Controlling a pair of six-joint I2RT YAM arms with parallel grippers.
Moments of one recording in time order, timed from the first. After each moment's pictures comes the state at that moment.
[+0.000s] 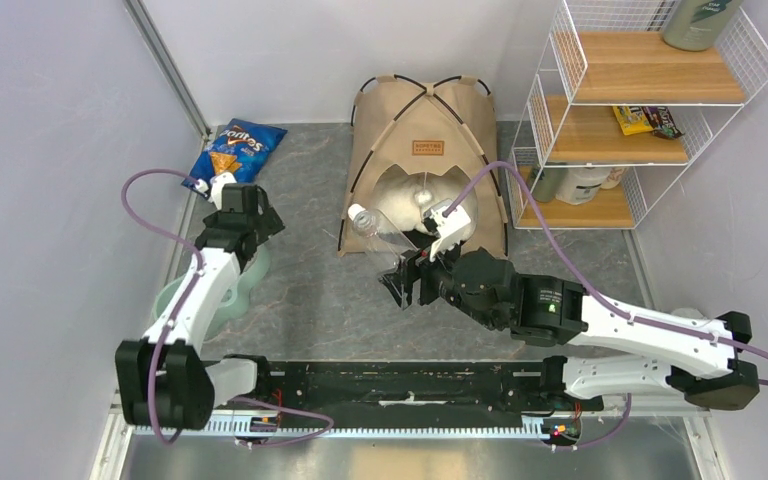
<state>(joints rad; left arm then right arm) -0.07 1.14 0.86 -0.47 -0.33 -0.53 1.31 1.06 1.14 -0.37 0.51 0.44</state>
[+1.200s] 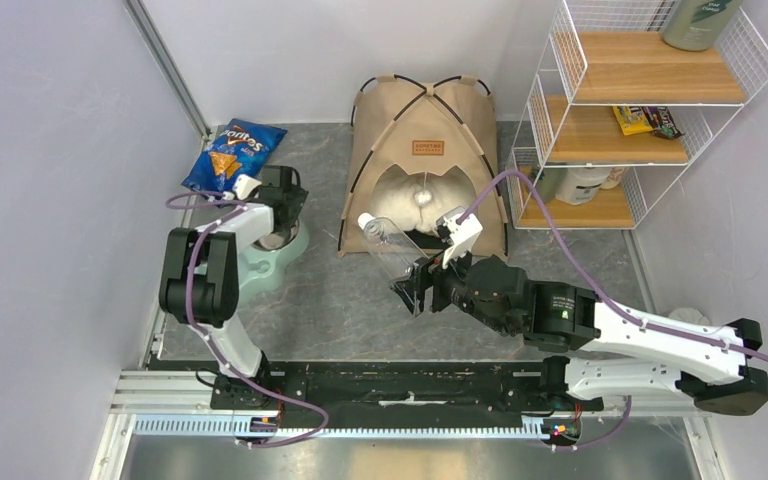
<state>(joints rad) -0.10 1.73 1.01 -0.17 -0.31 -1.17 1.31 0.97 1.05 -0.40 0.49 0.47</state>
